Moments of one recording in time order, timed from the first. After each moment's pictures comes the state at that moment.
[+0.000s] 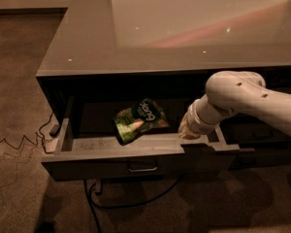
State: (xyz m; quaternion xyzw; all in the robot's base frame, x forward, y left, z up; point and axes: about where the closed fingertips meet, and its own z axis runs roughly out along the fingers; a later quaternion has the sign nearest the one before) arm 0.553 -0.140 0.673 -0.67 0.72 0.02 0.19
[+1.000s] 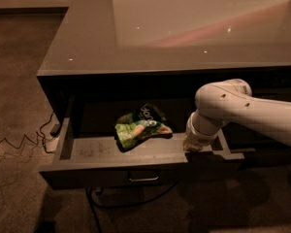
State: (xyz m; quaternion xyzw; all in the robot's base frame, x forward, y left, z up) arm 0.527 -0.154 0.631 -0.67 0.74 0.01 0.10
